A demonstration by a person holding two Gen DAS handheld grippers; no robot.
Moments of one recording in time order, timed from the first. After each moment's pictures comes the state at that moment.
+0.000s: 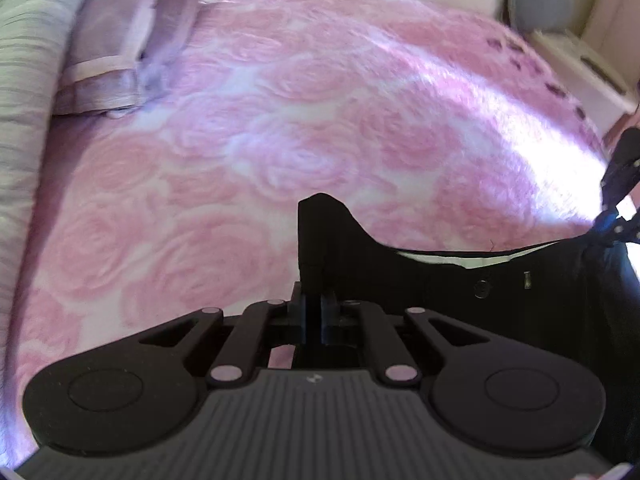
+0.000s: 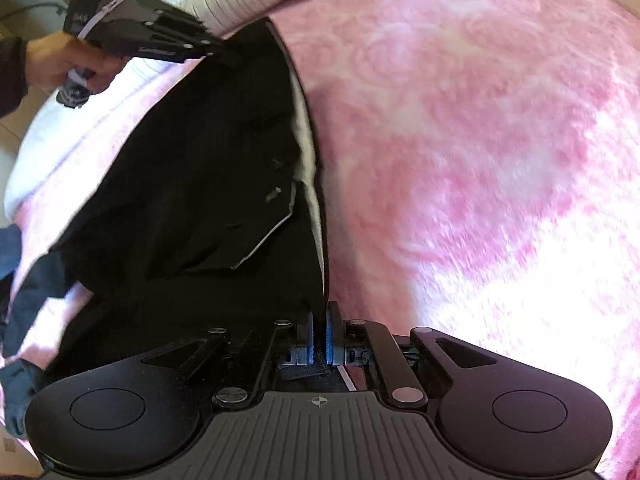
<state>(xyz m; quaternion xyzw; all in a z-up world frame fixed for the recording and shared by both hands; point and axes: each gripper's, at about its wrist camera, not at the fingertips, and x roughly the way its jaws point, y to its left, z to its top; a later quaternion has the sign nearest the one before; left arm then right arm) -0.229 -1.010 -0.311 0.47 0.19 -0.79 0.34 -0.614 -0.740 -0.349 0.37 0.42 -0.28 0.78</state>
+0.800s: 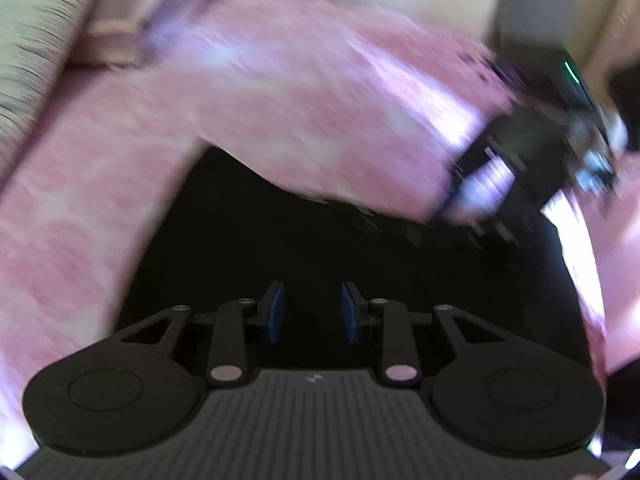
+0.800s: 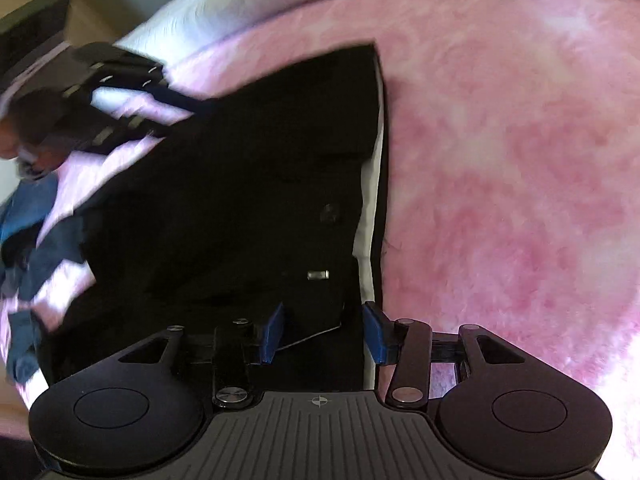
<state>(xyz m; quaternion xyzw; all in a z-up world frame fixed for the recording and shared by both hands) -0.240 -0.878 -0.305 0.42 0.27 -0.79 0.36 -0.558 -0.801 -0.395 0.33 0.44 -0.16 0.82</state>
